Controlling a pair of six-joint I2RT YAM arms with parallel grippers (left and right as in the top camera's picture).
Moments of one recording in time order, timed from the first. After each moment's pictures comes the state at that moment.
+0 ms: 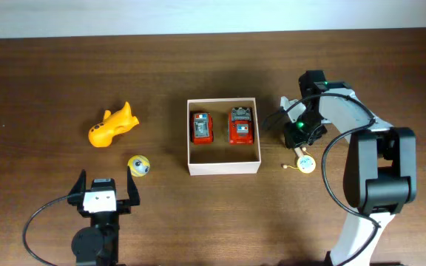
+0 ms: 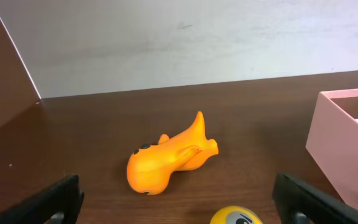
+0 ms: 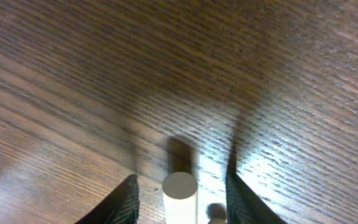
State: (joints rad) left arm 0.04 0.01 0.01 -0.08 -0.06 0.11; right arm 0.04 2.09 1.41 -0.96 -0.13 -0.35
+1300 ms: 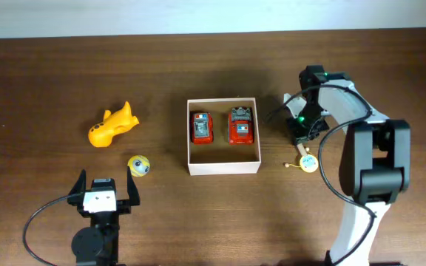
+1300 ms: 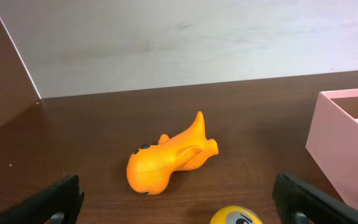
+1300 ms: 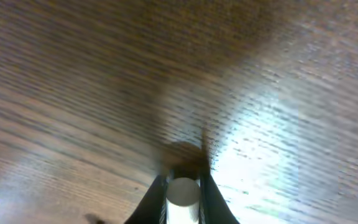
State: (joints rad) left arm 0.04 0.01 0.01 -0.08 -0.06 0.11; right arm 0.04 2.17 1.57 -1.11 -0.09 -0.29
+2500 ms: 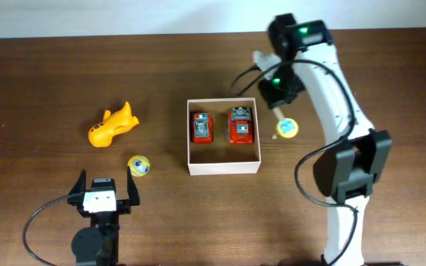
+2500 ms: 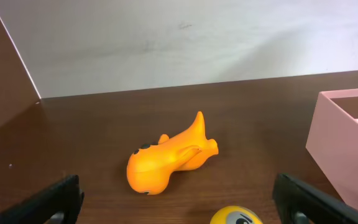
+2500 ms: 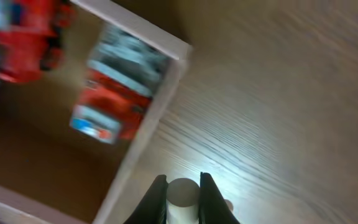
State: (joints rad) left arm 0.04 0.01 0.01 -0.08 -0.06 0.11; right arm 0.27 2.24 2.27 -1.56 -0.09 -0.22
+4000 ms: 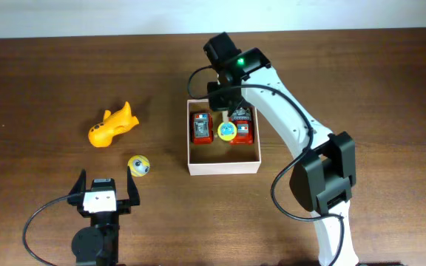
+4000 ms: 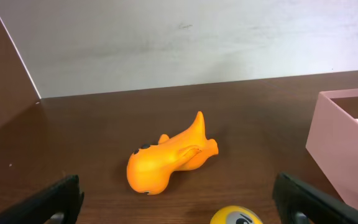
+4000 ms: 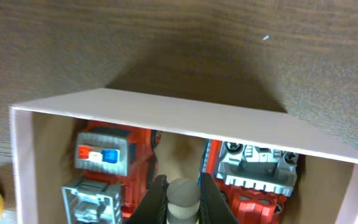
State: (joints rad) left arm 0.04 0.01 0.01 -0.08 -0.06 0.11; right arm 0.50 2.24 2.10 -1.16 -0.02 0.39
